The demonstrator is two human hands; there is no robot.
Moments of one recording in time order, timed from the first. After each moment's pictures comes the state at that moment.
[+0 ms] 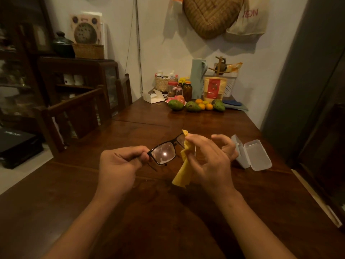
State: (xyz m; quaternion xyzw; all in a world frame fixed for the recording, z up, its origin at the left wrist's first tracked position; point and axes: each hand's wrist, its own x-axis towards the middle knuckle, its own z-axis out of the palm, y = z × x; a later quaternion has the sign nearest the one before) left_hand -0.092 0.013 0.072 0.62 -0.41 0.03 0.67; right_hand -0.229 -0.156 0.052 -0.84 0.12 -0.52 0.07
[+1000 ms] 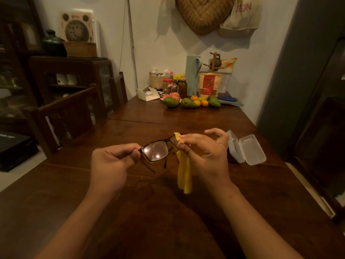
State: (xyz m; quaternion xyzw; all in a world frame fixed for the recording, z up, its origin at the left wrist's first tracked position) left_hand -0.097 0.009 0.076 0.60 -0.39 0.01 0.70; right_hand -0.228 -0.168 0.052 -0.82 0.12 -0.53 0.18
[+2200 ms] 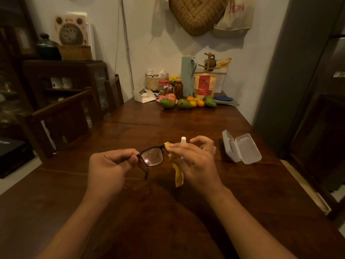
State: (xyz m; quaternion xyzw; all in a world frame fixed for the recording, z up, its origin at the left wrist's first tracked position) left_hand -0.089 0.007 0.066 0.64 -0.38 0.02 0.66; right_hand -0.225 -0.167 0.031 -0.86 0.10 -0.50 0.10
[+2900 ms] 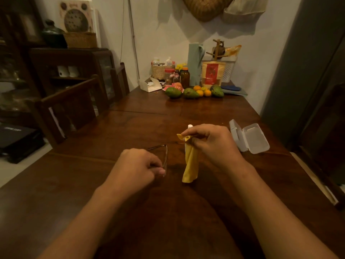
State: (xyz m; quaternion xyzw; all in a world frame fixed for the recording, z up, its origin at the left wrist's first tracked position) left_hand -0.097 -0.002 0.060 0.82 -0.53 -0.01 0.22; right_hand -0.244 -0.175 0.074 -0.88 0.16 -0.34 0.28
